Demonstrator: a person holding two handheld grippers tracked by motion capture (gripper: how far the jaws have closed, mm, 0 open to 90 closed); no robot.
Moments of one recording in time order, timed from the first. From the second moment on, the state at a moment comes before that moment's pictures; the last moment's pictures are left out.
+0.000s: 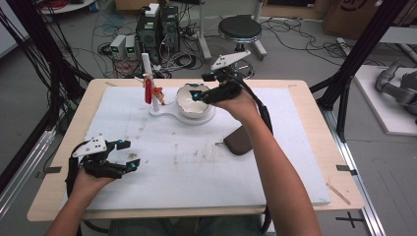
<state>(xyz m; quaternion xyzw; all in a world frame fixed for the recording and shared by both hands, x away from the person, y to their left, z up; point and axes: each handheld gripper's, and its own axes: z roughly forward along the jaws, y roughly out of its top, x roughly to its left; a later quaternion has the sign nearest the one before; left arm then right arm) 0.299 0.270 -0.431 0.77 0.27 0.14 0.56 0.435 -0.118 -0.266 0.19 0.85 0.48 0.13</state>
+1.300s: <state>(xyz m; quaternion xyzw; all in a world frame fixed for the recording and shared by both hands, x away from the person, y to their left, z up) 0.310 0.264 -0.434 0.77 0.28 0.16 0.54 0.336 -0.269 -0.376 0.29 0.78 0.53 0.15</state>
